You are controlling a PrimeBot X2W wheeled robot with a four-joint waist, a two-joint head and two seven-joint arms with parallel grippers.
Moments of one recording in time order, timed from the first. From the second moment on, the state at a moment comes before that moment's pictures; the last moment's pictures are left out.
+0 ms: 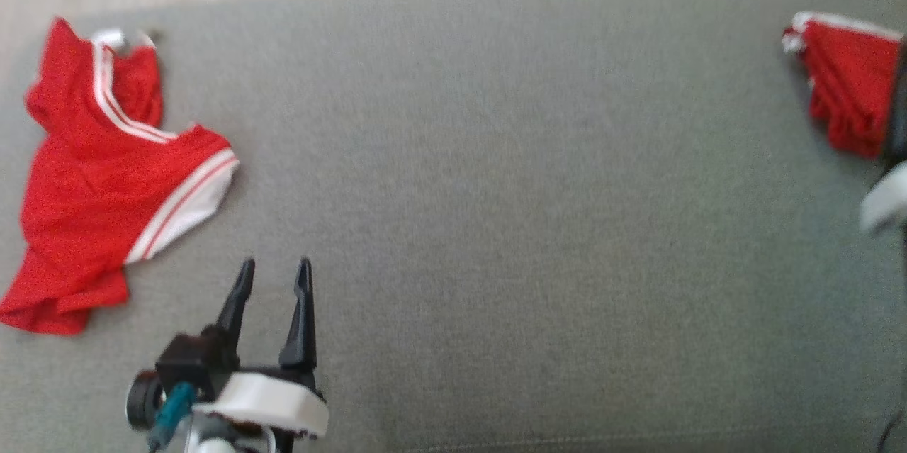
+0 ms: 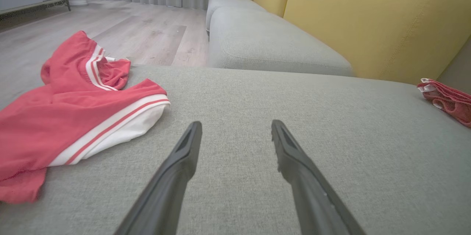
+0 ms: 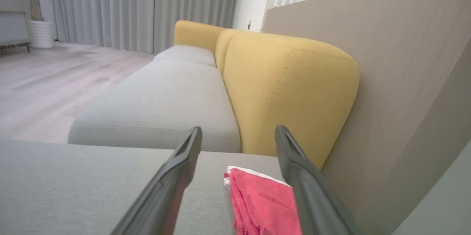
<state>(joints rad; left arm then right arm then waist) 0.06 0.06 -0.20 0.10 -0.19 0.04 -0.25 -0.35 -0.24 -0.23 0.13 0.00 0.12 0.09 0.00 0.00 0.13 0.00</state>
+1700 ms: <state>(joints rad) 0.12 0.06 -0.18 0.23 -0.17 0.03 -0.25 0.14 -0.04 -0.07 0.31 0.06 0.12 -0.25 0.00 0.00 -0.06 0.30</state>
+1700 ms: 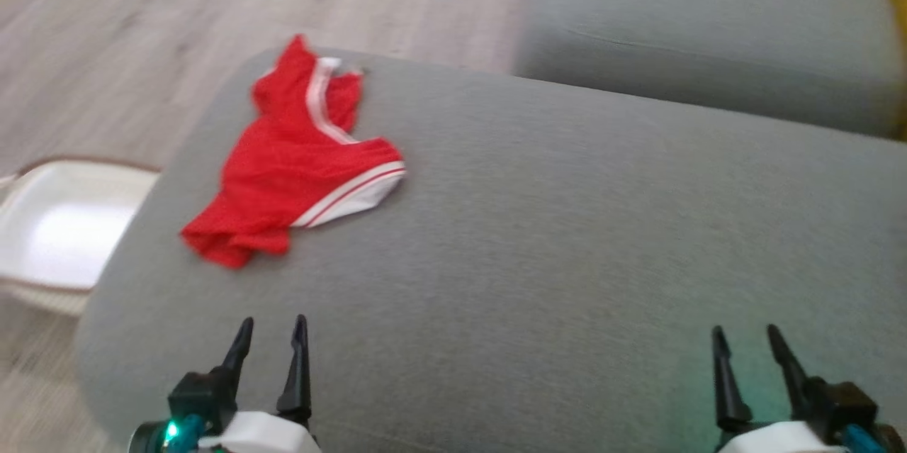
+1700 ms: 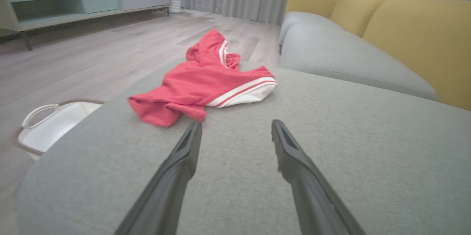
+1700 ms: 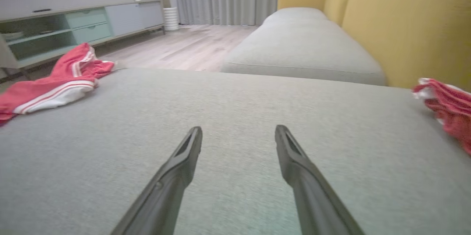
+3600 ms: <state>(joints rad) -0.82 0.10 -0.19 0.75 -0.38 -0.12 -0.05 -0.09 -0.08 -0.02 0.13 -0.03 0.12 -0.11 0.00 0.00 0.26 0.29</state>
